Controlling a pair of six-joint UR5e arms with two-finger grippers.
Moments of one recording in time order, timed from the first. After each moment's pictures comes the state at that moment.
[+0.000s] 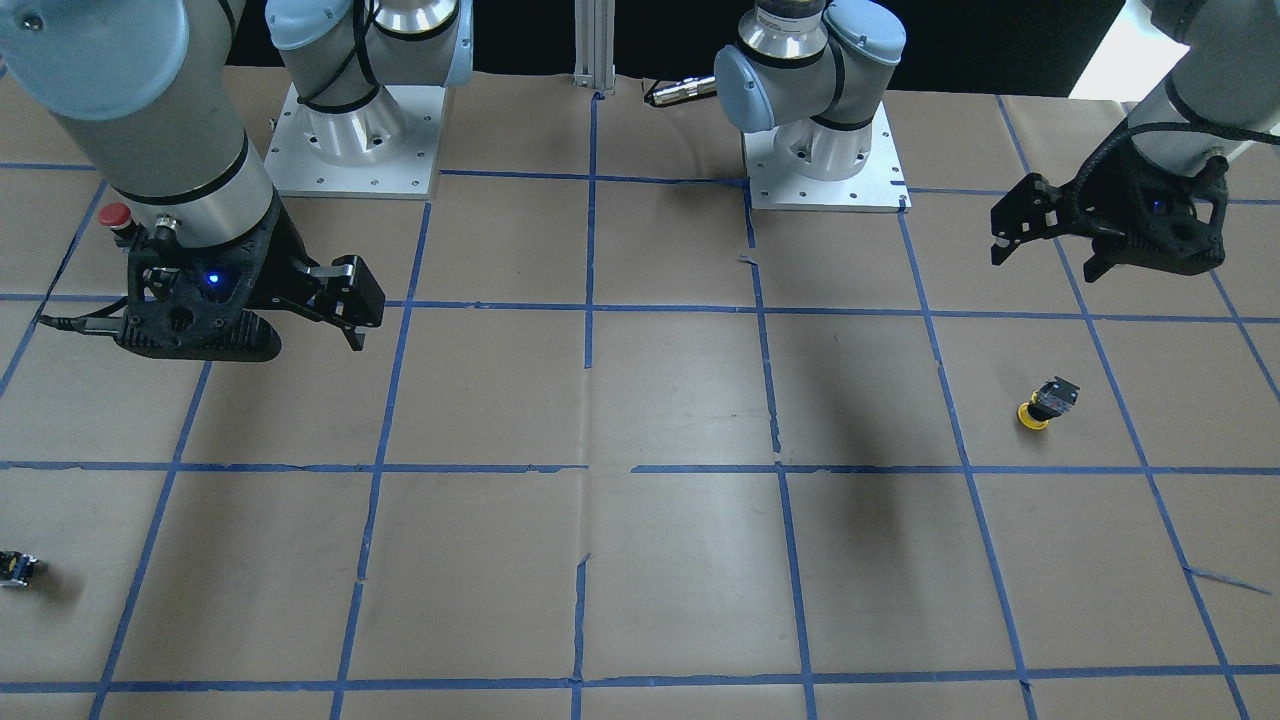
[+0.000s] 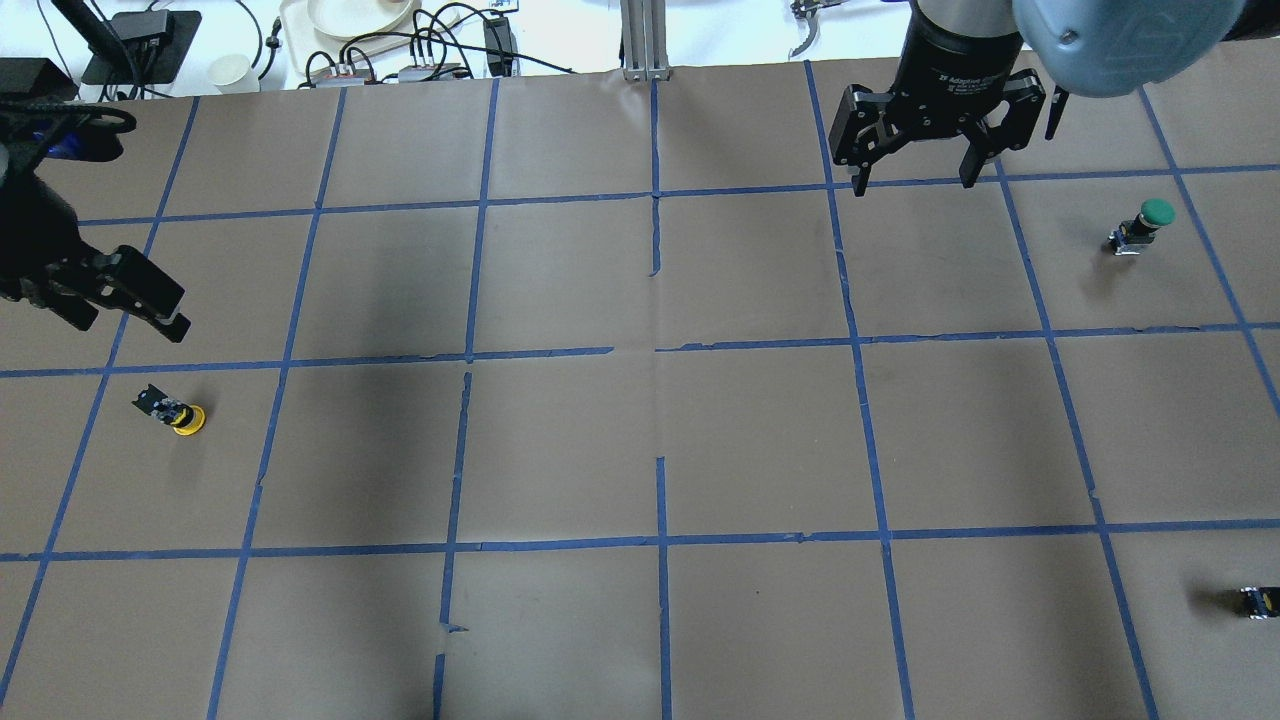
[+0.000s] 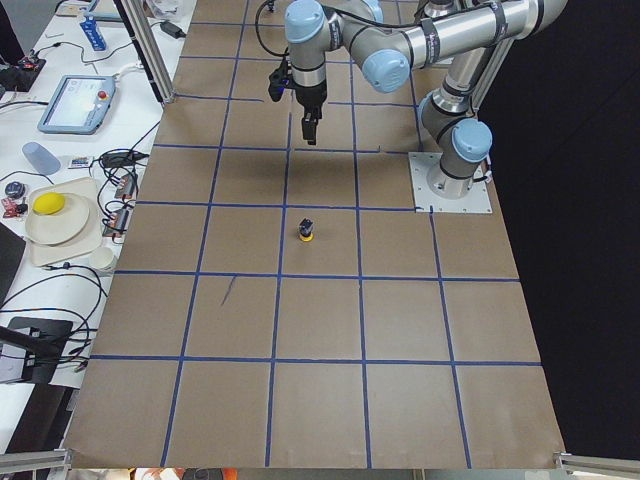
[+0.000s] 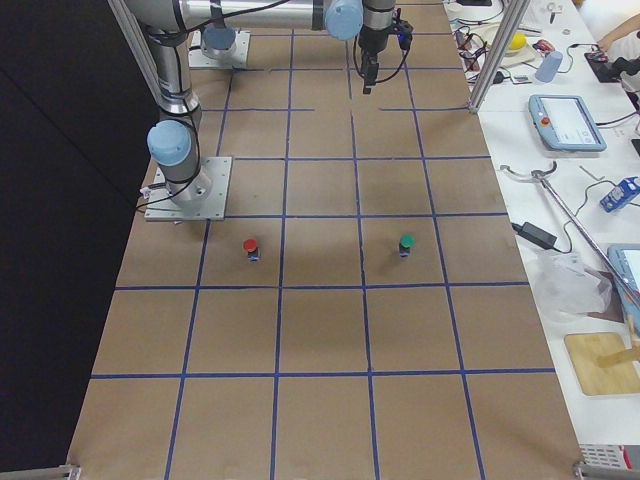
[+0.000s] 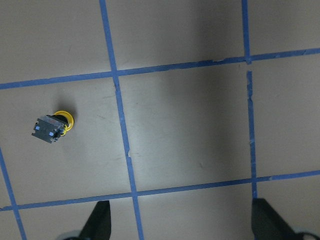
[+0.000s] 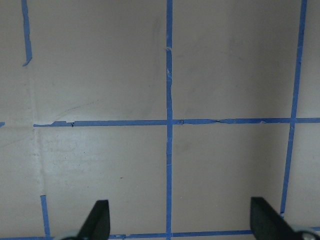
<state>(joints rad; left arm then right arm) -1.13 -1.52 -1.73 -1.54 1.61 0.67 1.61 -1.38 1.42 -1.57 -1.61 0.03</state>
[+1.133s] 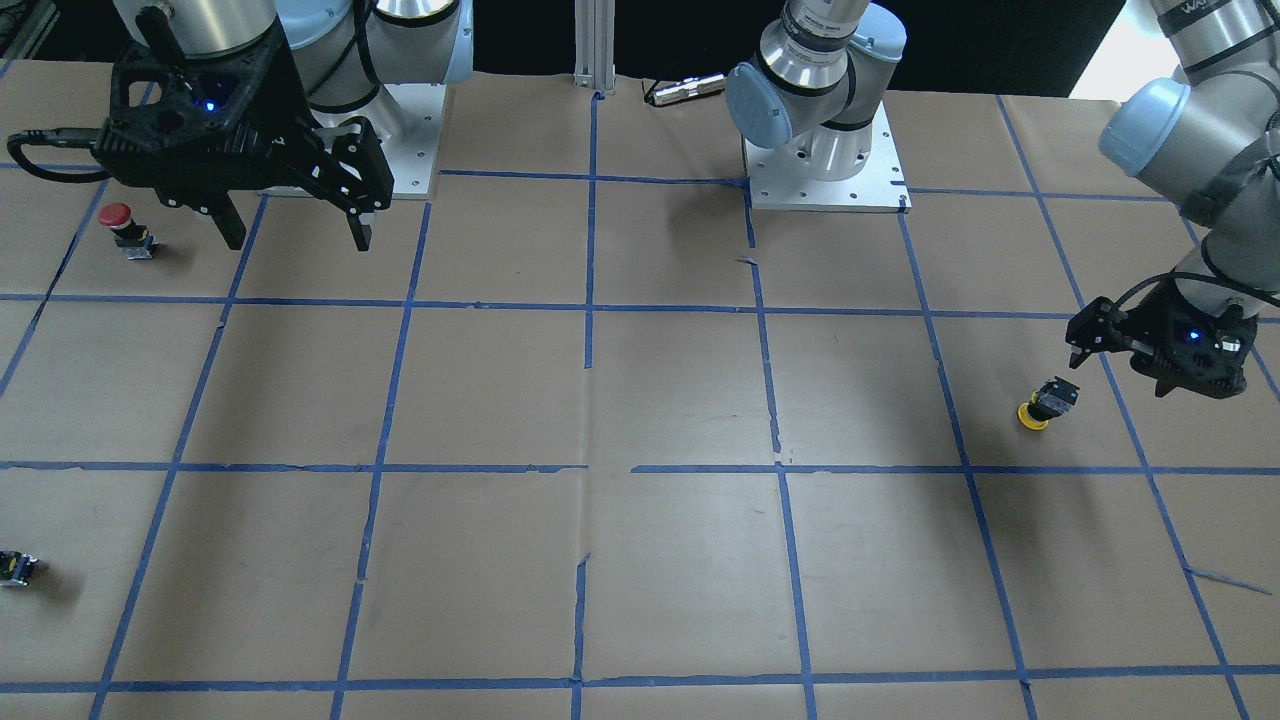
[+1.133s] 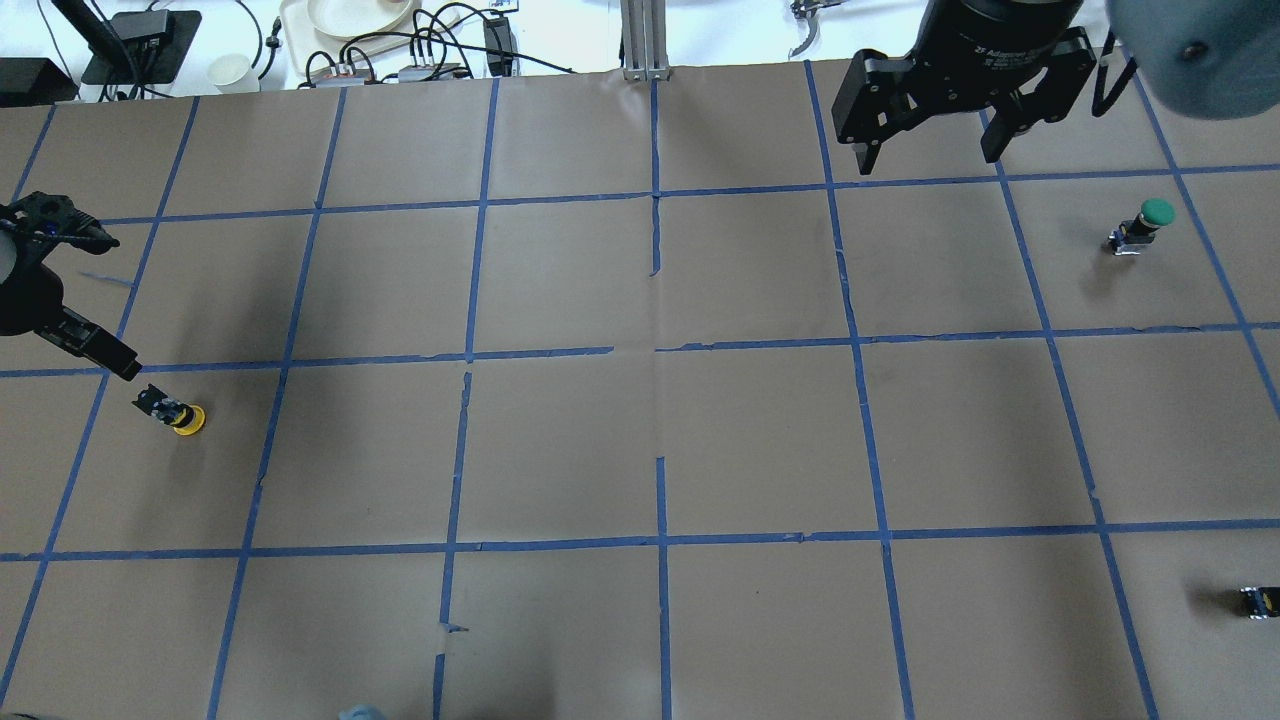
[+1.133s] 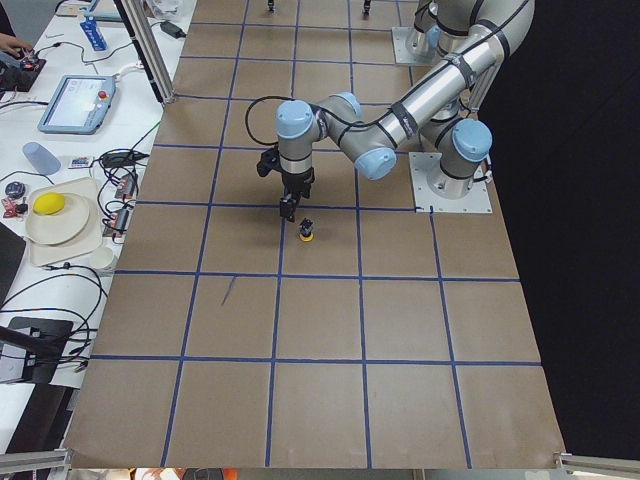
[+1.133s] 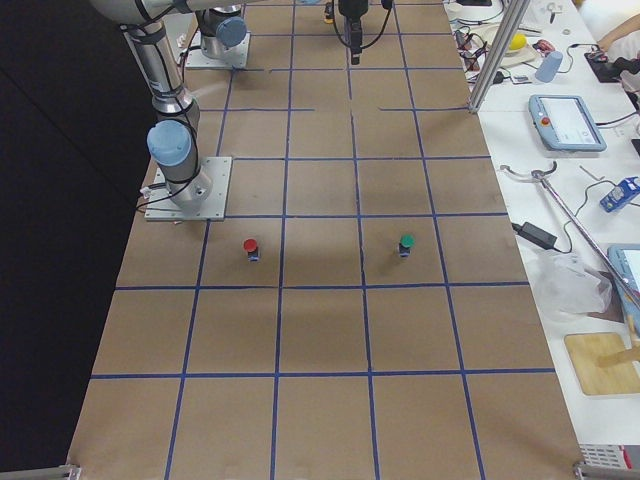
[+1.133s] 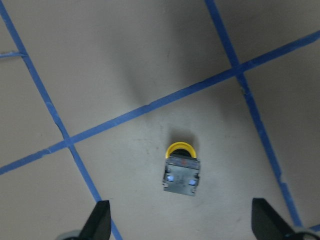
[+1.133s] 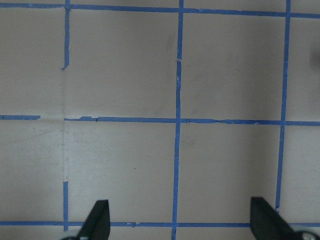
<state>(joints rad) -0.96 -1.75 -1.88 -1.03 1.67 1.08 1.64 -1.54 1.43 -1.56 -1.60 0.03</state>
